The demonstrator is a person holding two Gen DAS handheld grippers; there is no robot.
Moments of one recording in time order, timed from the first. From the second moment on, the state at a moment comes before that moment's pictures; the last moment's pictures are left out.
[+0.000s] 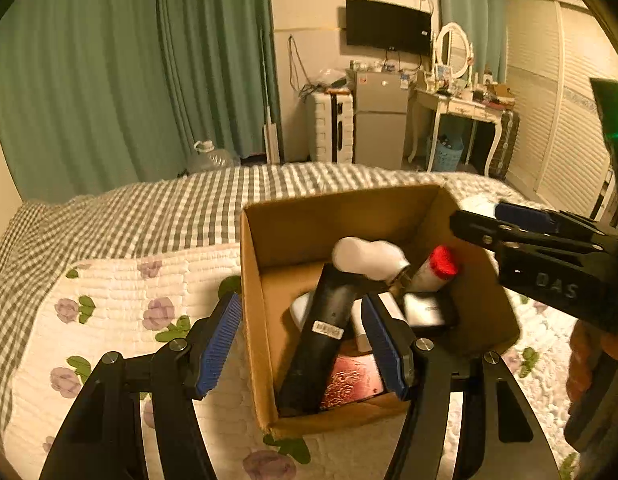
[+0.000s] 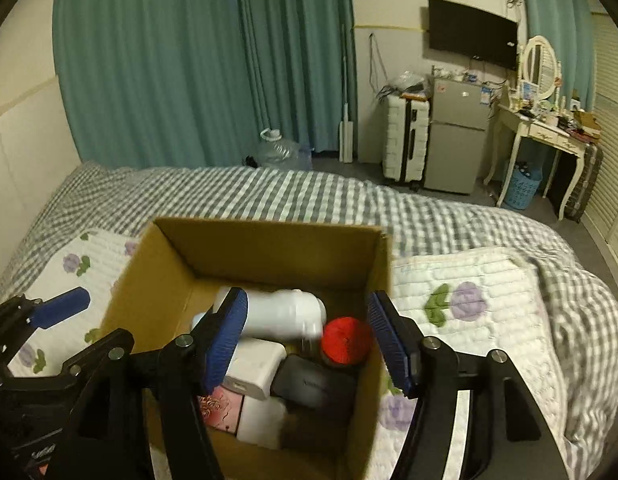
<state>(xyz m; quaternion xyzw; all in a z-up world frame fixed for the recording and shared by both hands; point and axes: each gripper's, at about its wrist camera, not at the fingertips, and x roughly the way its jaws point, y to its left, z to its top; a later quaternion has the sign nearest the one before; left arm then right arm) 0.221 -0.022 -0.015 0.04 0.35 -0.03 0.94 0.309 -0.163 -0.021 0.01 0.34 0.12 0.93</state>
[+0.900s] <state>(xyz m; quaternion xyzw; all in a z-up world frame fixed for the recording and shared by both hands) 0.032 -0.029 0.077 0.04 0.17 0.01 0.98 0.074 -0.203 0.092 0.04 0.19 0.06 0.98</state>
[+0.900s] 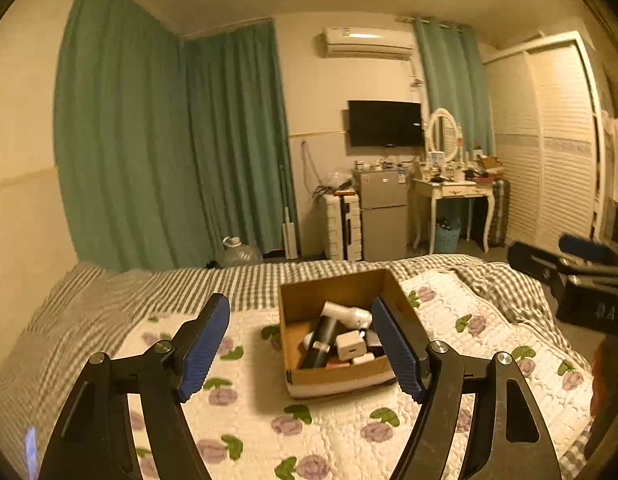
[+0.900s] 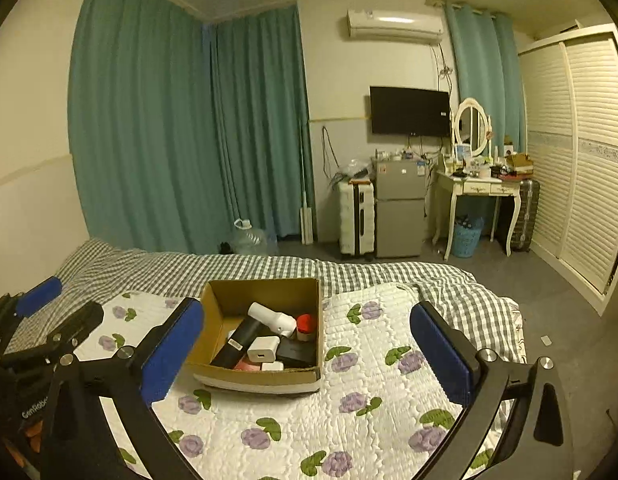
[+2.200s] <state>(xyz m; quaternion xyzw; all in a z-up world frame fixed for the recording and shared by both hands) 0.044 -0.022 0.009 0.02 0.23 -0.01 0.97 0.084 -0.182 0.009 0.00 0.24 0.04 0.97</state>
